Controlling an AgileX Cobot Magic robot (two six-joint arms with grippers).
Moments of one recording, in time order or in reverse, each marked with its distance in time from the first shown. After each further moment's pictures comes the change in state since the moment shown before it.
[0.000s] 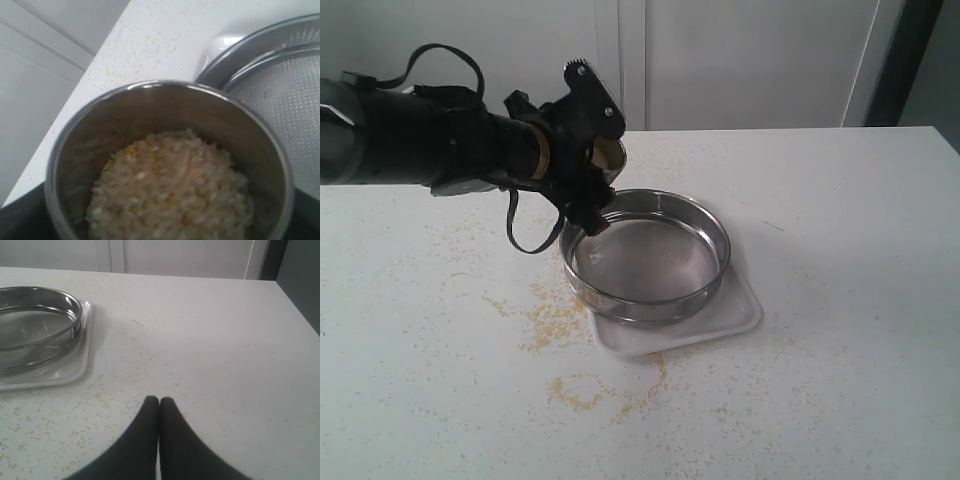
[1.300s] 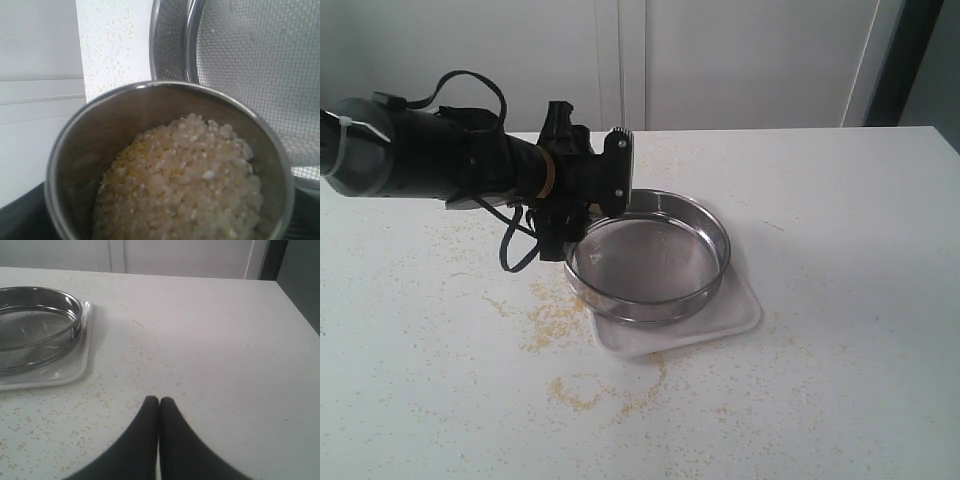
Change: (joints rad) left arm -0.002 0.056 -0.008 0.040 0.038 0.599; right arm 0.000 0.000 0.000 0.000 0.000 0.000
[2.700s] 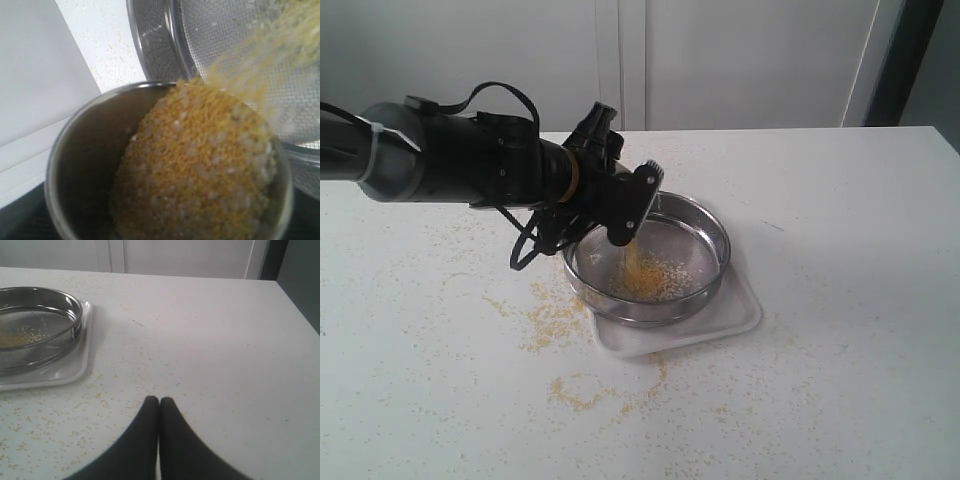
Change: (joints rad) left arm -0.064 0.025 -0.047 0.158 0.084 0.190; right arm 0.000 0.000 0.000 0.002 0.000 0.000
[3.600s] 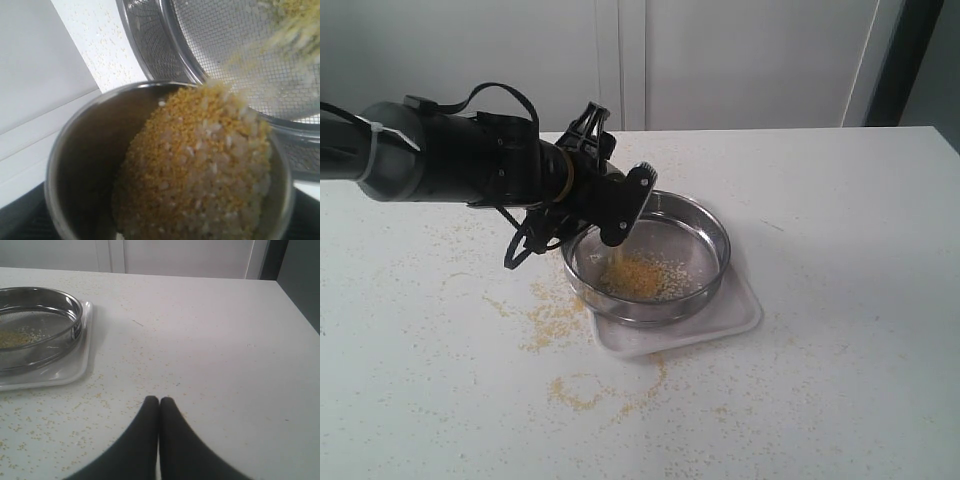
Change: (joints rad) left arm 0.000 0.000 0.000 0.021 0.050 0.003; right arm 0.000 0.000 0.000 0.000 0.000 0.000
